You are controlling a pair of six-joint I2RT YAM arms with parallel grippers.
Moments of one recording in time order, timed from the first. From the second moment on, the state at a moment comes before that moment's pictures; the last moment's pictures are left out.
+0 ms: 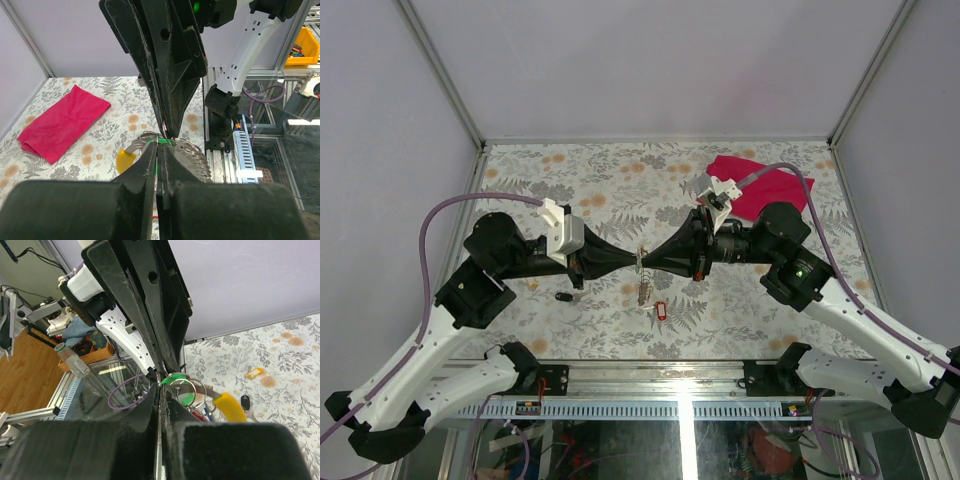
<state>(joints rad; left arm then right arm) -0.72 0.81 1.07 -0.21 0.76 0.05 0.82 1.00 1.01 0.15 -0.75 0.44</state>
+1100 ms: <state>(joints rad) -0.72 0.80 1.08 -0.22 0.76 0.06 0.83 1.00 1.01 0.18 -0.72 0.51</state>
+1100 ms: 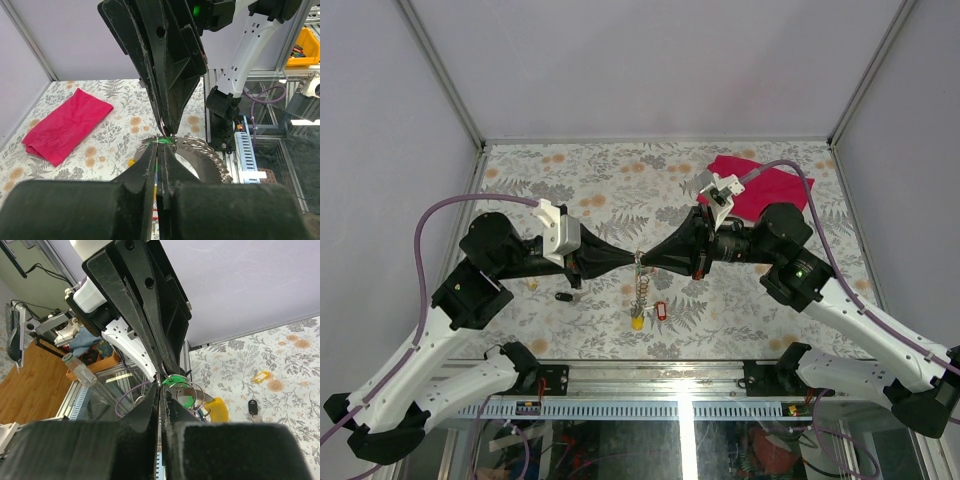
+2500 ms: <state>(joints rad) -0.72 0.81 1.09 -0.25 0.78 0.07 0.83 0.97 1.01 0.09 -0.69 0.47</state>
